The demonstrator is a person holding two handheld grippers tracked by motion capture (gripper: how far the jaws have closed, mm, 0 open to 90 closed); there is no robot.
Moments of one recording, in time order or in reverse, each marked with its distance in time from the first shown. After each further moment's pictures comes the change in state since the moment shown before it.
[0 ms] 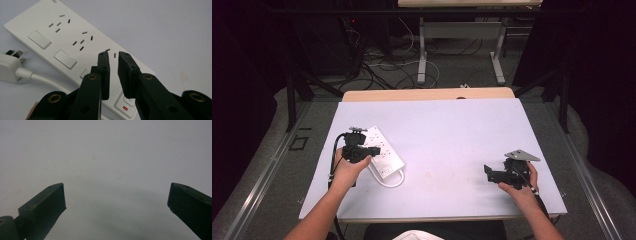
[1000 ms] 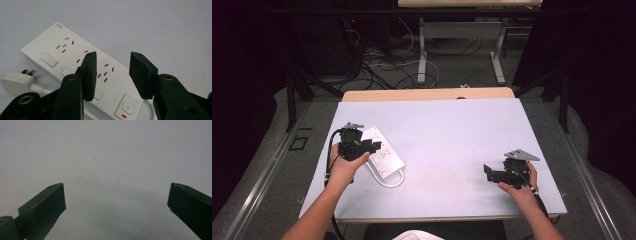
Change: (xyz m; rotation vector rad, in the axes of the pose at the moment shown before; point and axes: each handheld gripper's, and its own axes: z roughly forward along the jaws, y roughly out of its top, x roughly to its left) left arm -0.004 0.007 -0.020 -0.106 0.016 0.062; right arm 0.000 0.001 0.001 0.001 0.006 -0.002
